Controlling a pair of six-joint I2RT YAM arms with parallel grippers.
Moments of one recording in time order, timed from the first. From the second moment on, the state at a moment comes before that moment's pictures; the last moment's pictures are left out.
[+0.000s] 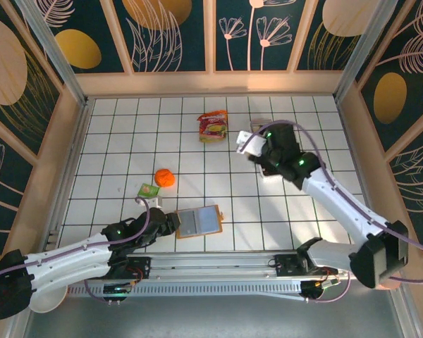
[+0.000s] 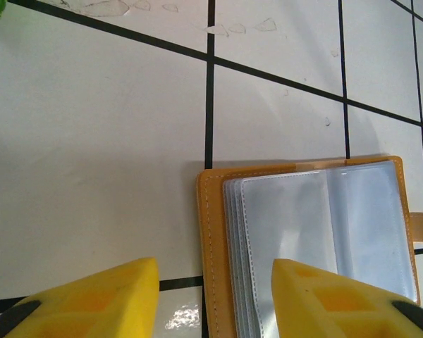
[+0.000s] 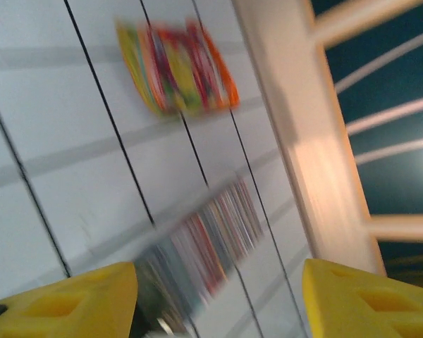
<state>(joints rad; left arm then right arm) -0.99 0.74 0.18 -0.26 -0.23 -1.10 0.47 1.23 1.03 -0.42 0.08 -1.01</state>
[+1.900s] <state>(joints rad) -0.99 0.71 0.18 -0.26 -0.21 -1.09 0.26 1.72 1.03 -0.29 0.00 -1.61</state>
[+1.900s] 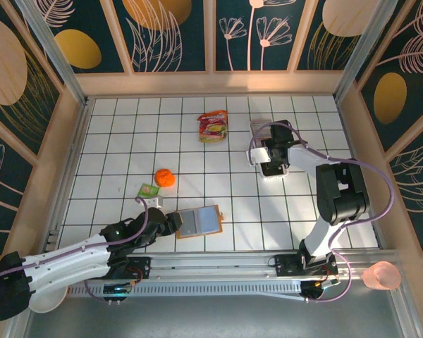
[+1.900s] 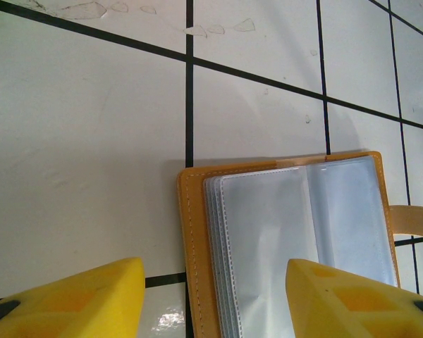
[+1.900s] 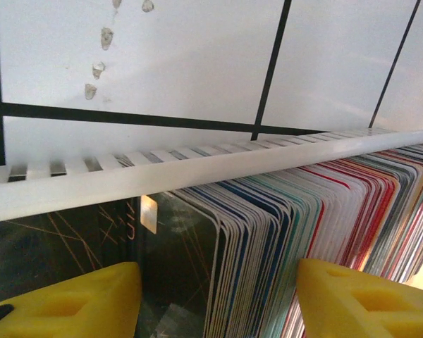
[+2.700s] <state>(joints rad) -0.99 0.70 0.17 -0.25 -0.19 -1.10 0.26 1.70 1.03 -0.28 0.02 -1.64</state>
